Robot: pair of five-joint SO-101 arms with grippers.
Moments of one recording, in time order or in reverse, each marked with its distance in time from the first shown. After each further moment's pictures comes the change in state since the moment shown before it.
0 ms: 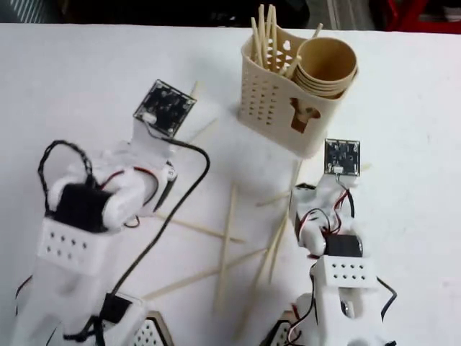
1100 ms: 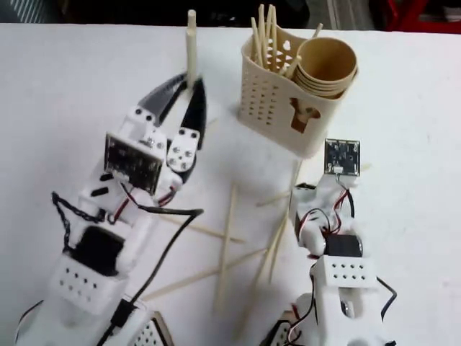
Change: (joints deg) left arm 9.4 -15.6 24.3 -69.5 3.3; right arm 0.0 0.0 0.0 -0.1 0.0
